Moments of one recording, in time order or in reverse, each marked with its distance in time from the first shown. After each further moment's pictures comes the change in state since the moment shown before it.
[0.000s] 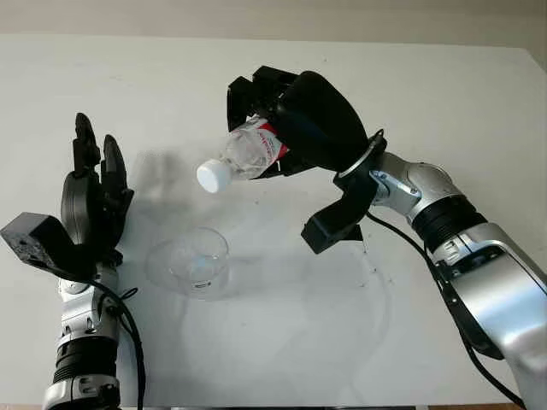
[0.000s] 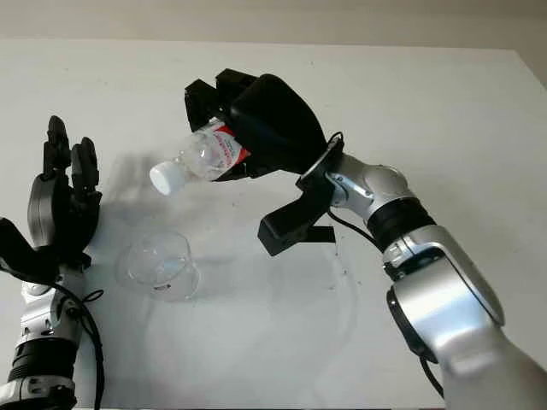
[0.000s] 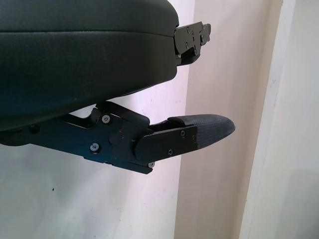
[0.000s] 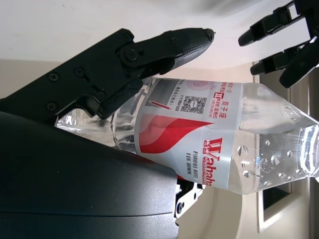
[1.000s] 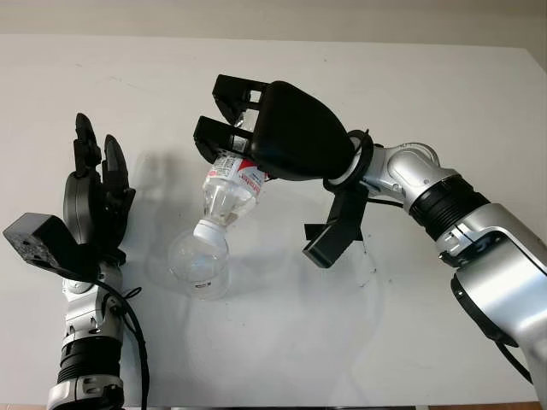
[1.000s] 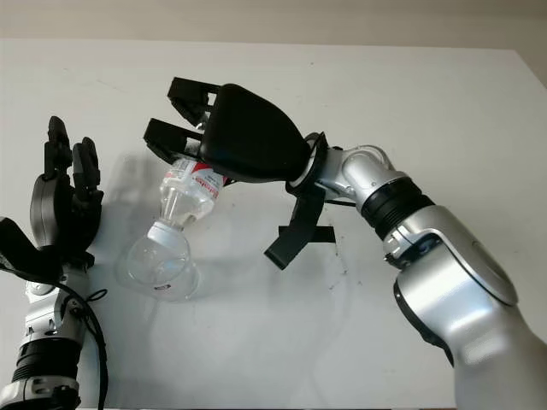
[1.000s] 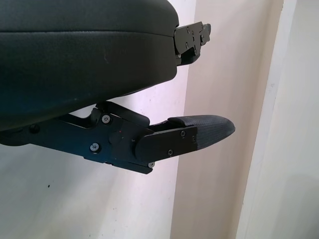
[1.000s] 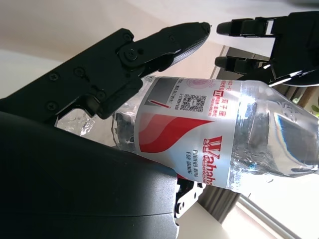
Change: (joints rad) left arm 0.000 -0.020 -0.001 -0.012 0.000 0.004 0.023; right arm -0.087 -0.054 0.247 -0.133 -0.379 0.181 -0.417
